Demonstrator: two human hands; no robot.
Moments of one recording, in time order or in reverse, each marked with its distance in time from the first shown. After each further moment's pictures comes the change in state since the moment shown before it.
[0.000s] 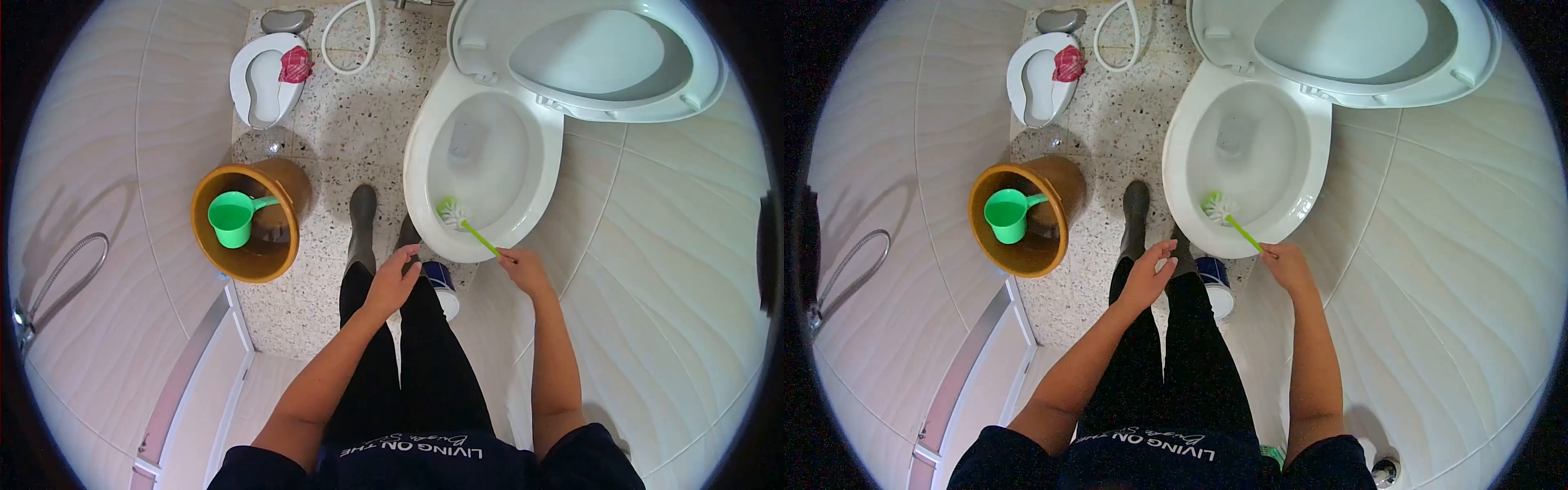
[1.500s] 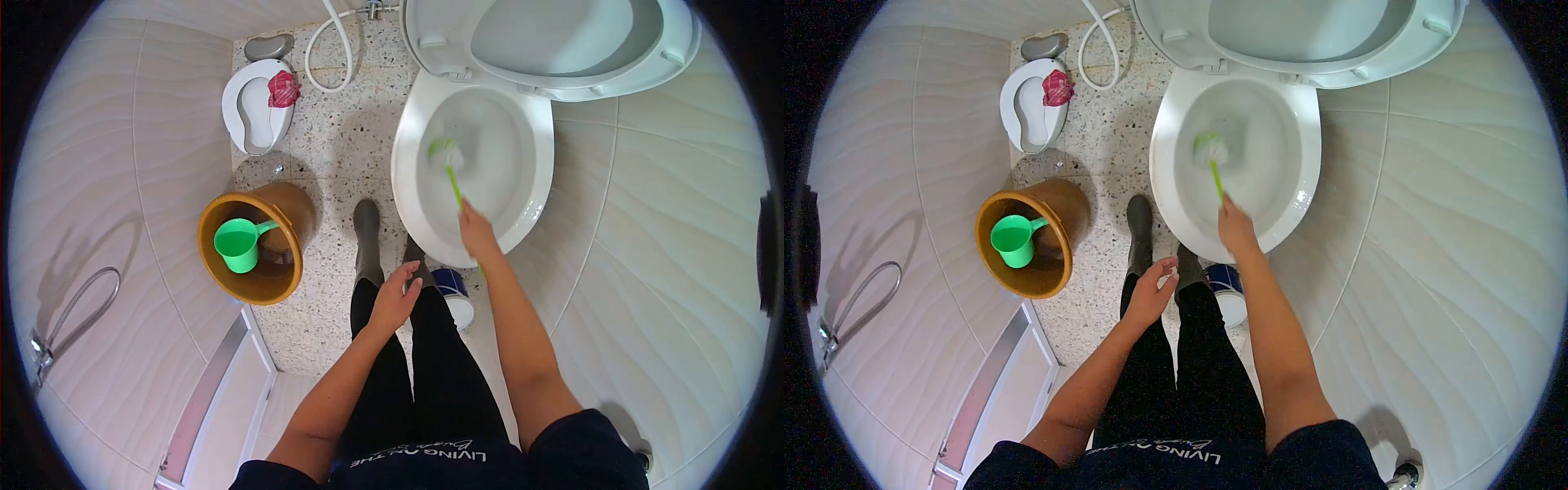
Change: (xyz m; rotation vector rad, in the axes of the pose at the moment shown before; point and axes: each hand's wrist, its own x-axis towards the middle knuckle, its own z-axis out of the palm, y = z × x) left_hand -0.004 -0.017 0.016 0.019 -0.002 0.026; right_hand 0.082 -0.059 0.058 0.328 0.221 0.007
